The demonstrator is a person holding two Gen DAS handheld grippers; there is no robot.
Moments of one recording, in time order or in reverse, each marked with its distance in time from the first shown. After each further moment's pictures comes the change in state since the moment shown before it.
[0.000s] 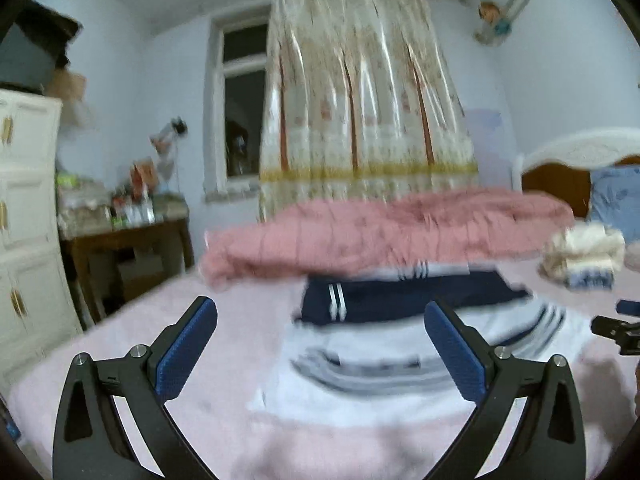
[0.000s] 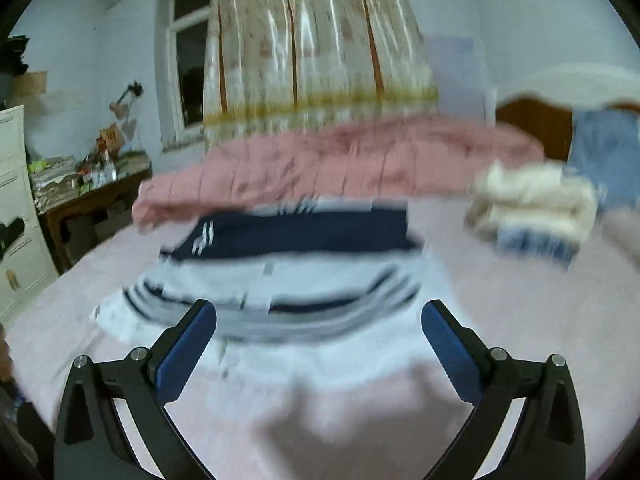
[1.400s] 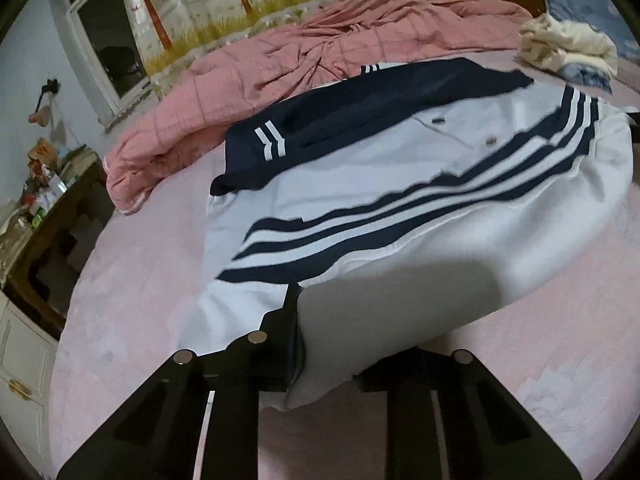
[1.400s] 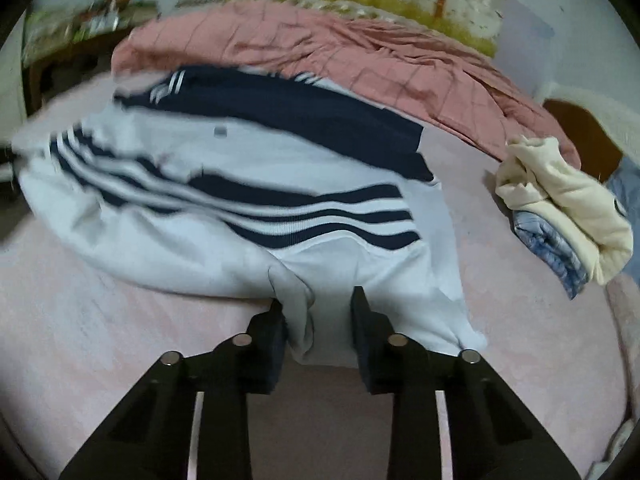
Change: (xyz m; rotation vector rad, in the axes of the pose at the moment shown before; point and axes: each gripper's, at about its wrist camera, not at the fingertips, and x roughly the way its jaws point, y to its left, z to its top) left arm 0.180 -0.026 -0.073 0.379 0.538 -0.178; right arm 0.119 -0.038 0.022 -0.280 0.293 -0.057
